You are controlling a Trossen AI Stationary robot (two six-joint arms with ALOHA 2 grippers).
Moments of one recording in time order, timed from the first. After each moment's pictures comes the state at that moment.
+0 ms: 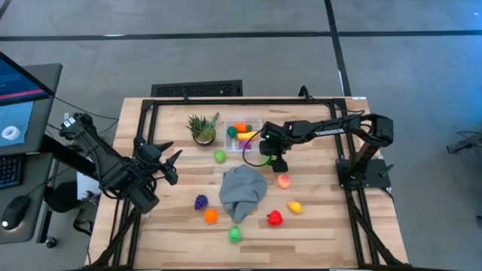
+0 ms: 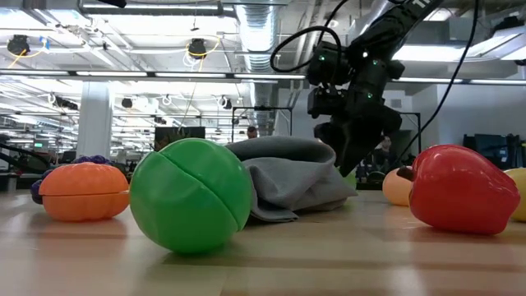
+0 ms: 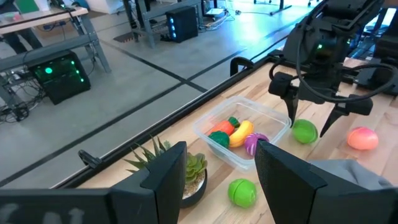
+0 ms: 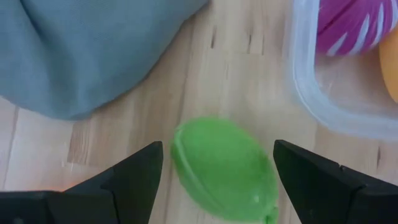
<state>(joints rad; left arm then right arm) -0.75 1.18 1.14 -1.57 -1.24 -1.56 -0.25 1.70 0.99 -0.48 -0.21 -0.42</state>
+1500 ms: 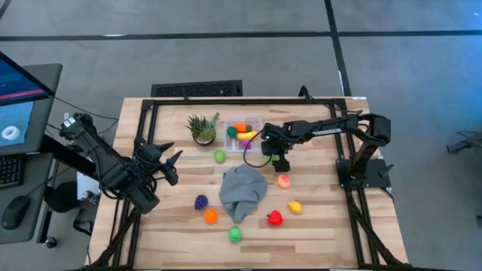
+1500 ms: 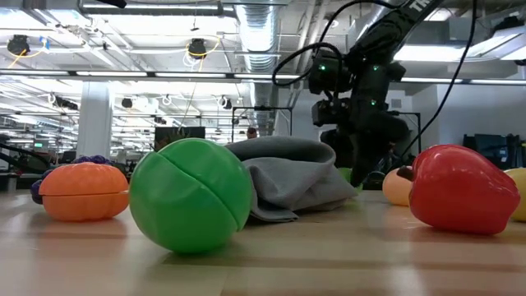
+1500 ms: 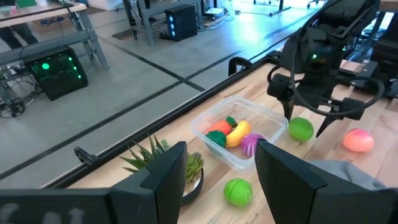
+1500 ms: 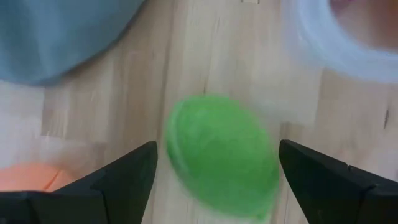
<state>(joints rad) -0.75 1.18 1.14 -1.56 -1.24 -1.57 -0.26 1.74 0.99 -0.54 -0.15 -0.42</state>
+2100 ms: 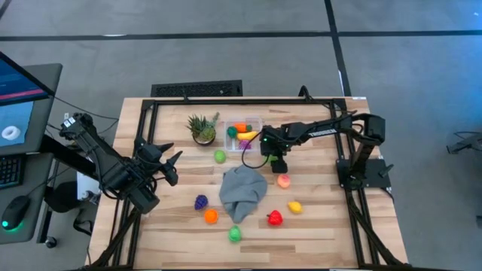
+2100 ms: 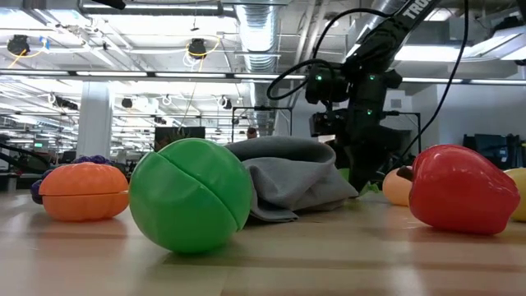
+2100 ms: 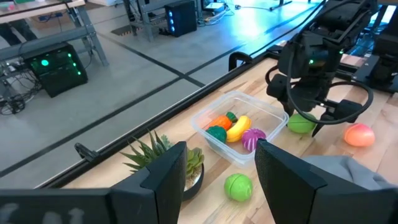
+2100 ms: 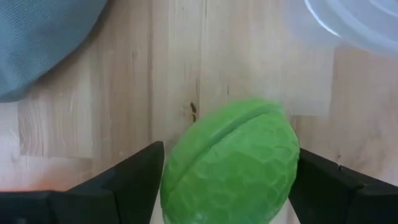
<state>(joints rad) -0.75 1.18 1.14 -1.56 -1.22 -1.56 -0.25 1.78 0.99 -0.52 -0.14 -0.32</state>
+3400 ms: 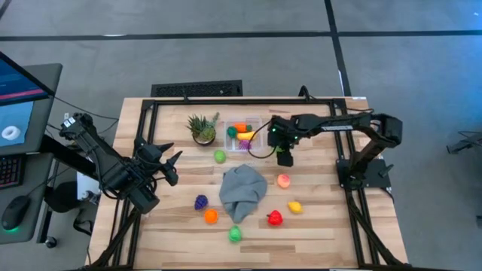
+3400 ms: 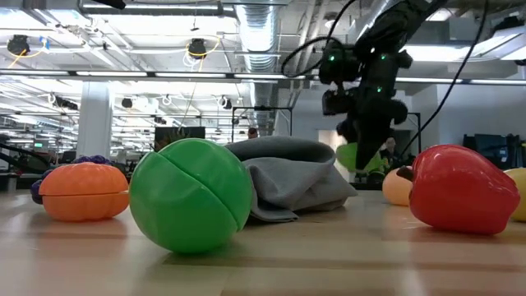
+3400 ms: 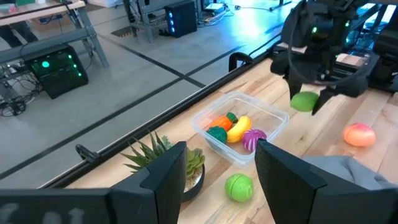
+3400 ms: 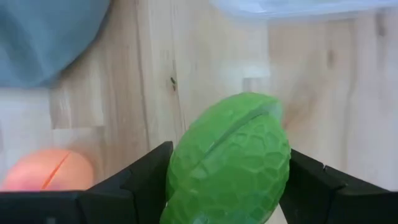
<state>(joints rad) -0.75 1.18 1.14 -1.56 -1.22 -1.55 -0.32 1.61 0.99 -0.66 -0.14 -0.28</state>
